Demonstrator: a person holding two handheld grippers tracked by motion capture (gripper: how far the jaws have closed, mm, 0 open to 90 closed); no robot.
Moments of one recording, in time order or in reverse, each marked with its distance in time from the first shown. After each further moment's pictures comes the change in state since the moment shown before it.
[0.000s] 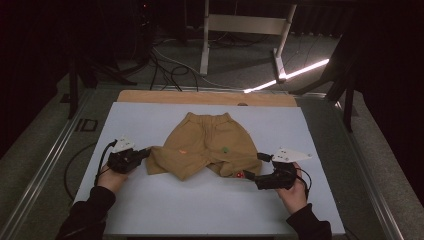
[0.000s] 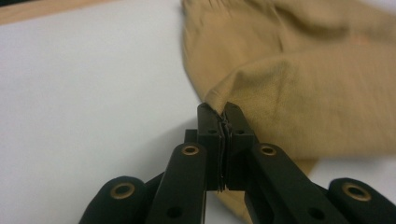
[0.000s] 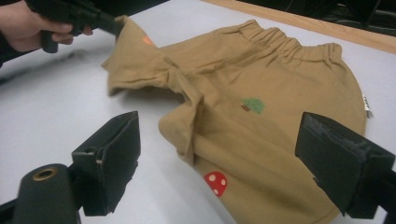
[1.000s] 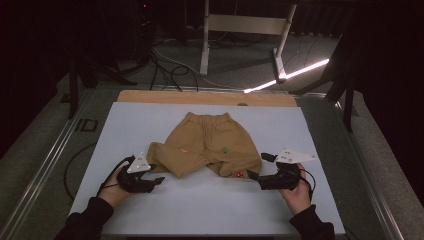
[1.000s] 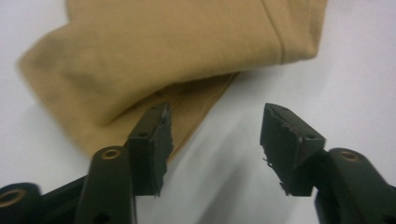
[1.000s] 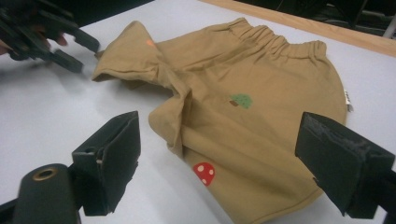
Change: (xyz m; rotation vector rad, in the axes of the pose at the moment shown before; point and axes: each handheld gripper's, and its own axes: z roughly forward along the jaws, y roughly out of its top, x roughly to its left) left arm -0.055 -0.014 -0.007 0.181 -0.184 0.293; right arm -0.003 -0.002 -0.009 0.008 -0.032 -0.010
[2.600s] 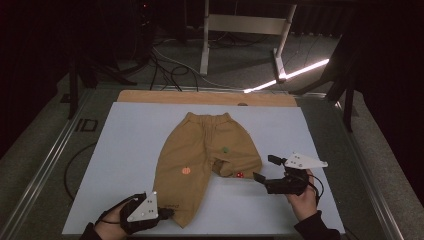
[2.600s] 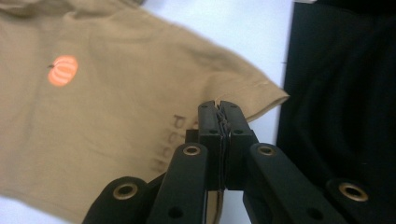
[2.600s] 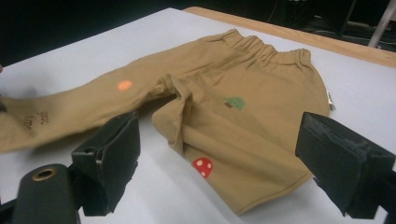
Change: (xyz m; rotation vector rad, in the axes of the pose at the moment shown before) left arm -0.106 -0.001 -0.048 -0.031 -0.241 0.287; right arm 0.005 -0.006 -0.022 -0.049 -0.032 0.012
